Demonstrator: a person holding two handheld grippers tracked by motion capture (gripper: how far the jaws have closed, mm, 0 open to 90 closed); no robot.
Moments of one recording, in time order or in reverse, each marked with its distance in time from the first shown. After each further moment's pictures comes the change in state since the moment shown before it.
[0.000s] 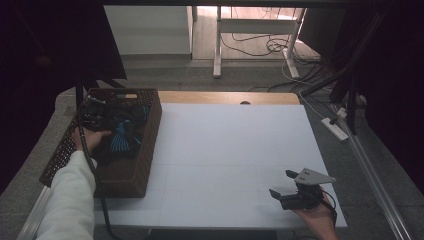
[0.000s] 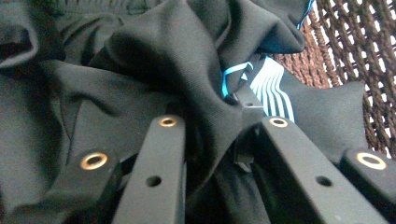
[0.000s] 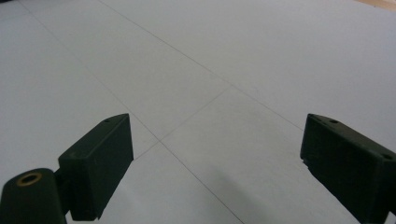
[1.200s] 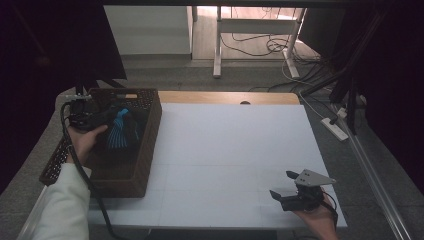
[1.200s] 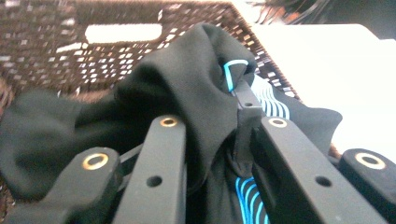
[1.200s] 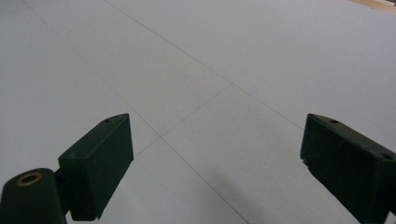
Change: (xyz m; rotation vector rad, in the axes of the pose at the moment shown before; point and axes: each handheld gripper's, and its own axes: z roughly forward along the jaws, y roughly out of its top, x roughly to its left) left arm -0.041 -0.019 -0.078 -0.347 -0.127 0.082; right arm 0.003 0.000 -0.003 0.007 -0.007 -0.015
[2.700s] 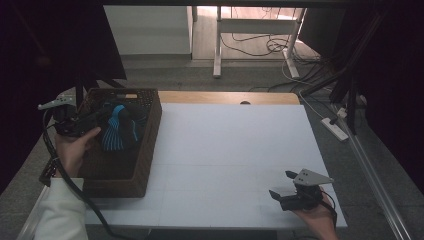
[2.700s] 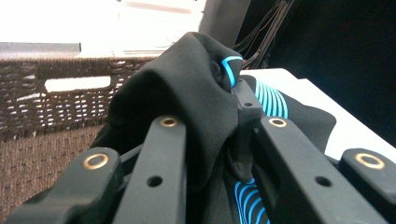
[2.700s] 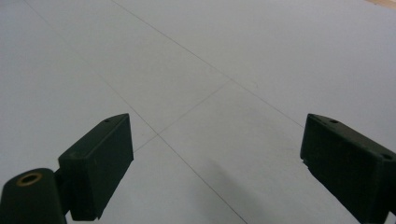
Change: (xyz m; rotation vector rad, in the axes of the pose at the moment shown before) left arm -0.026 -0.007 -0.051 -0.191 -0.151 0.028; right arm -0.001 0.000 0.004 0.017 -0.002 -0.012
